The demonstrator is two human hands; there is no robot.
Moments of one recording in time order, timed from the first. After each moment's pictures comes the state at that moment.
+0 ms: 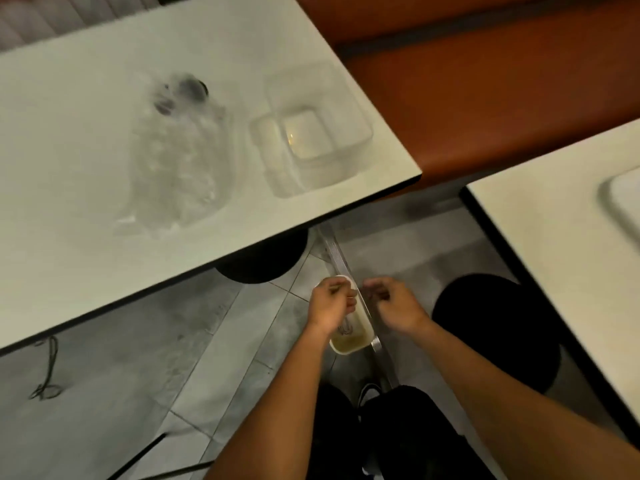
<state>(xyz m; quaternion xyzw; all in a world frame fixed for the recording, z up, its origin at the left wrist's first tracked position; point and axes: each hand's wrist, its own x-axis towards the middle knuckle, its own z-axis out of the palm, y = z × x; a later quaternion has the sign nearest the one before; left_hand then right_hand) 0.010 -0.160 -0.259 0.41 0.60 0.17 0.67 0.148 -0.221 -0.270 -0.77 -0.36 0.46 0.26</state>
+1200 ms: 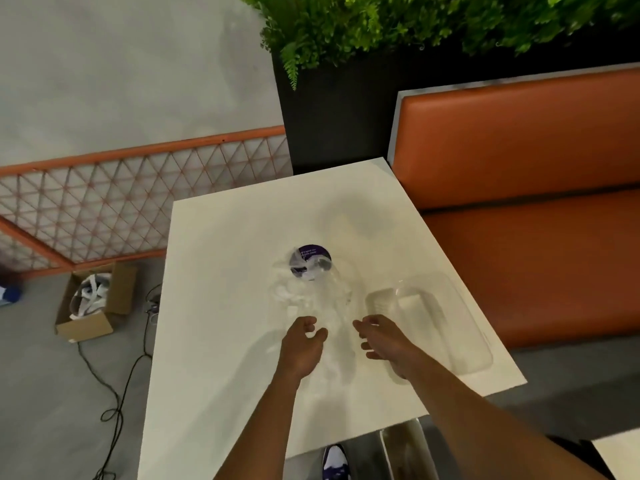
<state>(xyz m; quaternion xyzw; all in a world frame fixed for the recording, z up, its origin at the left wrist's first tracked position) -0.161 0.124 -0.061 0.48 0.67 0.21 0.53 0.021 0.091 -0.035 -0.71 -0.24 0.60 0.28</state>
